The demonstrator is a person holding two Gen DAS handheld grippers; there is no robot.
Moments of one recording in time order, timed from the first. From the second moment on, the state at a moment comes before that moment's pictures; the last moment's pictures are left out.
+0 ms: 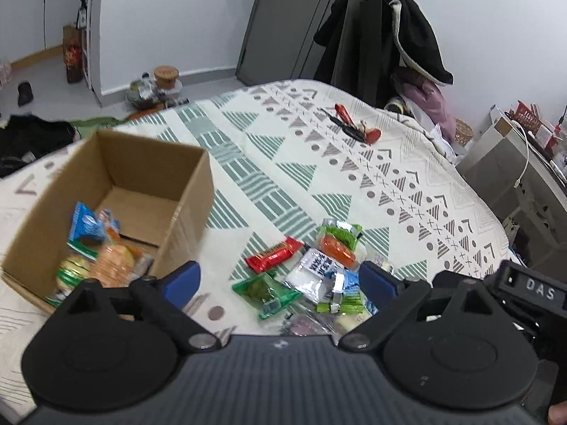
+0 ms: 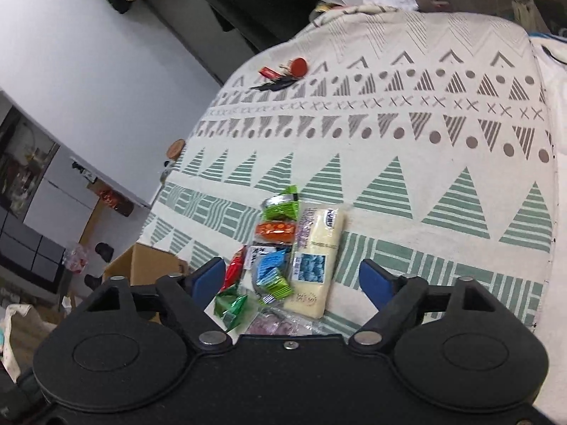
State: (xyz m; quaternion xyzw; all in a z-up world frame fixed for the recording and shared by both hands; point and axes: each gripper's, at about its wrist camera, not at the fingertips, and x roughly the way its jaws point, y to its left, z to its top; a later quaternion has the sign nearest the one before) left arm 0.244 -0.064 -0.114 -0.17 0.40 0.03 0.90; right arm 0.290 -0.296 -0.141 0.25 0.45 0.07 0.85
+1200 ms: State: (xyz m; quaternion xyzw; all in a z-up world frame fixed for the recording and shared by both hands) left arm 0.308 -0.069 -0.218 -0.20 0.48 0.09 0.85; right arm 0.353 -0.259 -0.218 0.17 0.54 0.05 0.82
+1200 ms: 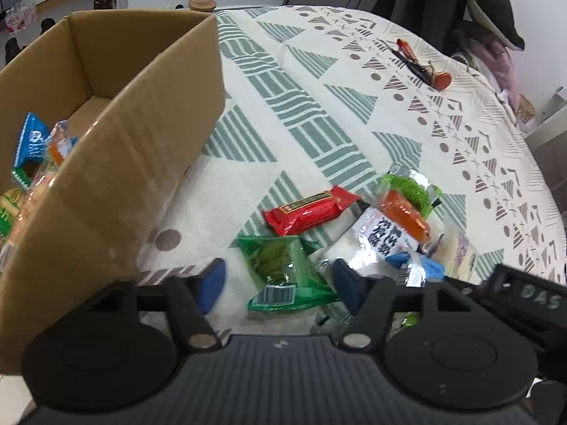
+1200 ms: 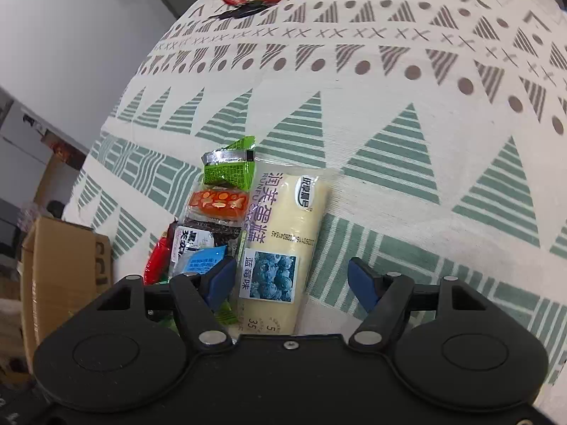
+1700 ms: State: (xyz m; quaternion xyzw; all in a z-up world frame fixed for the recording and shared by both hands) left arm 0.283 -0.079 -0.180 -0.18 0.46 0.05 0.87; right arm 0.332 -0.276 -0.197 0.21 0.52 0.06 0.82
